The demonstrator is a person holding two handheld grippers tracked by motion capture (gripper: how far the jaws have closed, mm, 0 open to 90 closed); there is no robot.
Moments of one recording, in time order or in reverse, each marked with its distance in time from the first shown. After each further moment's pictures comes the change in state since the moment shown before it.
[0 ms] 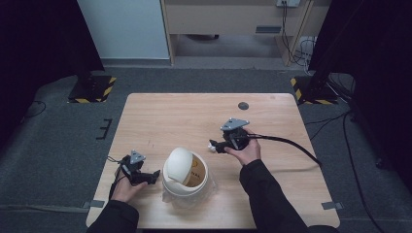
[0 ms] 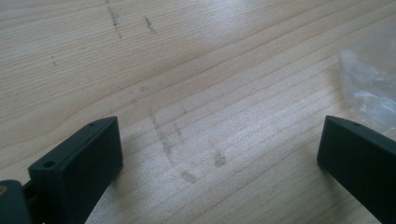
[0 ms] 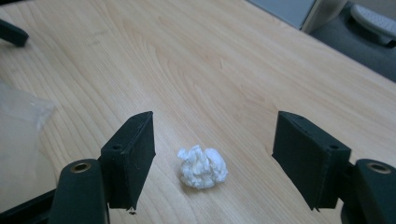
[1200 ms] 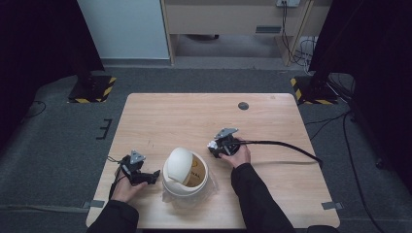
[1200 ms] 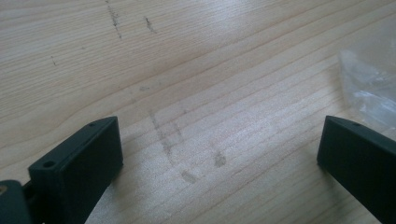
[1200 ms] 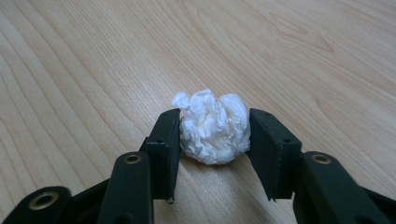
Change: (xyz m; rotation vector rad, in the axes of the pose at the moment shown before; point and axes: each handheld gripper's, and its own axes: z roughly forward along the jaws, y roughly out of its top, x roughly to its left) left arm 0.000 0.000 0.000 0.000 0.000 -0.001; right arm 0.000 -0.044 0.061 0.117 0.030 0.041
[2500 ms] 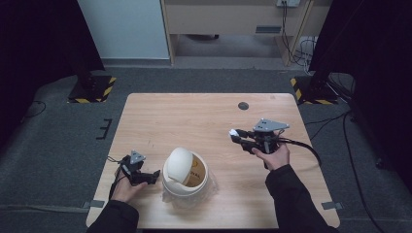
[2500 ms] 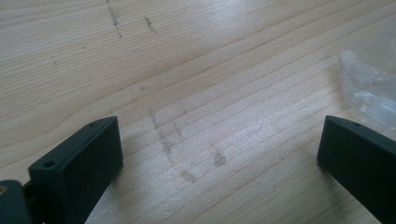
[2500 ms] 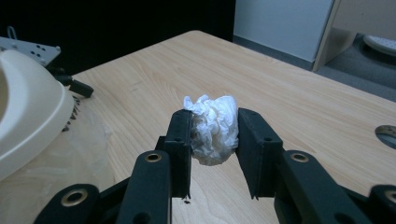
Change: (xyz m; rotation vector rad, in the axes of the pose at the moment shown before) left arm 0.000 0.000 0.000 -0.001 0.002 -0.003; right arm -0.025 0.005 -0.150 -0.341 0.095 0.081
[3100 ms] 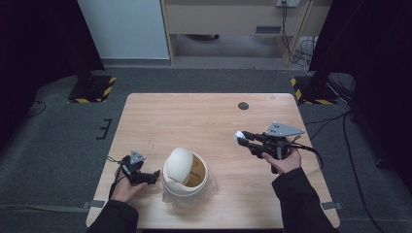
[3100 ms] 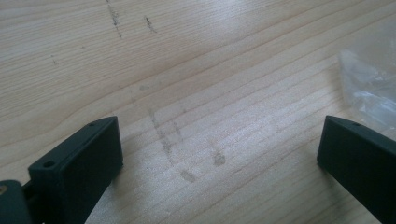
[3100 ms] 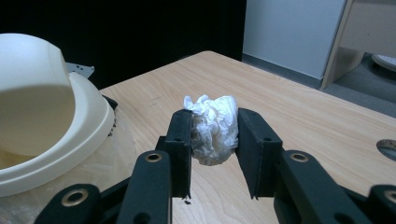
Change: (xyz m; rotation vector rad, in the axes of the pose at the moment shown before) left arm 0.000 0.000 0.000 0.000 0.001 -0.001; right arm 0.010 0.005 -0.033 -0.073 0.045 -0.005
